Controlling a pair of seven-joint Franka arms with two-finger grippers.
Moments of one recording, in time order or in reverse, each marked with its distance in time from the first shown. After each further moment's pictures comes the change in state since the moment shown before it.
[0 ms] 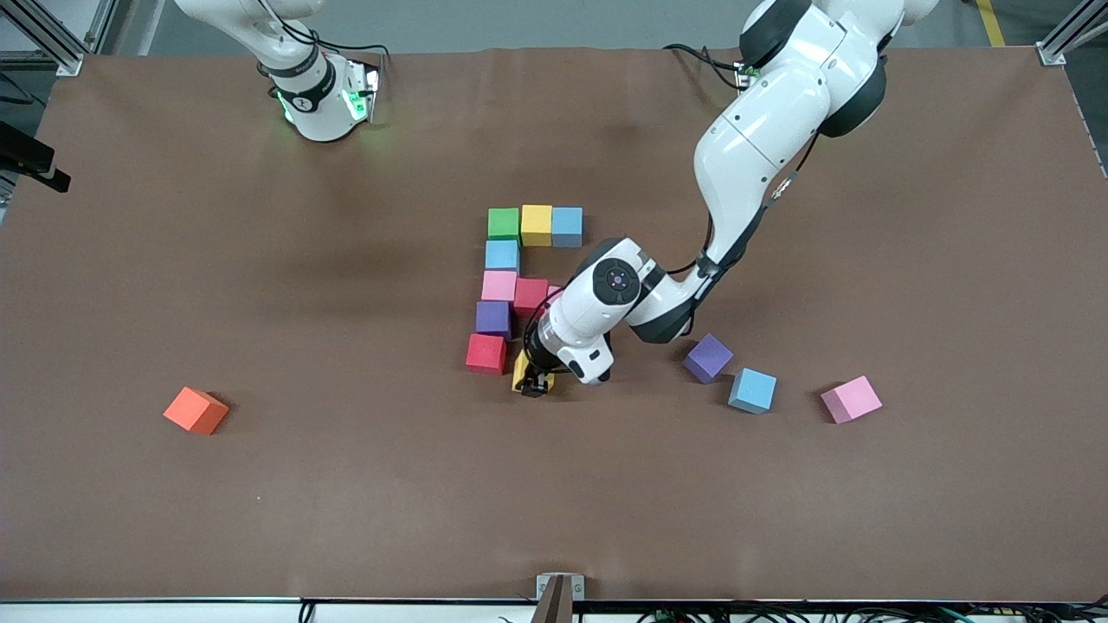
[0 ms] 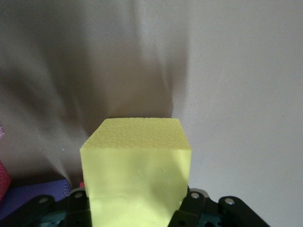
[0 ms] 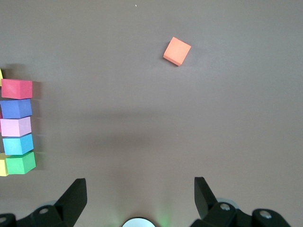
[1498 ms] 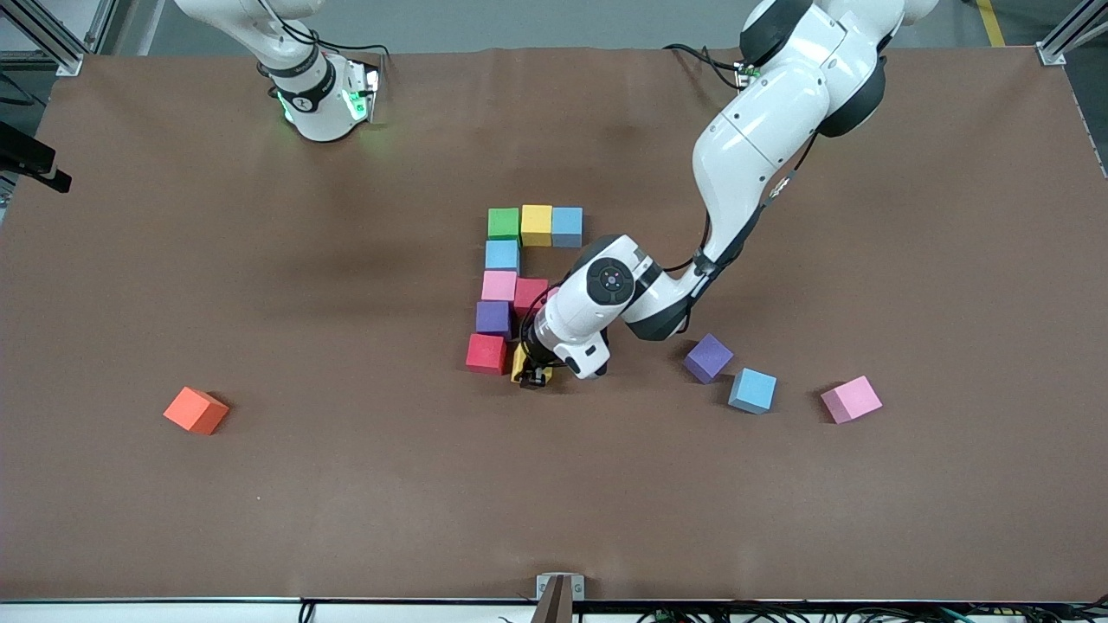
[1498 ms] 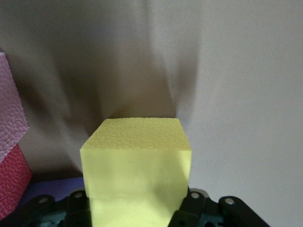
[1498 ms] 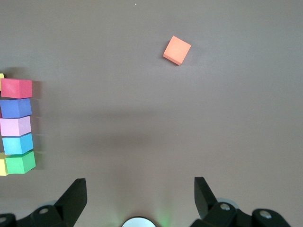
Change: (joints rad) left arm 0.003 0.000 -0.021 -0.004 0.000 -0.053 -0.026; right arm 0.000 0.000 0.000 -0.004 0.000 0.000 0.000
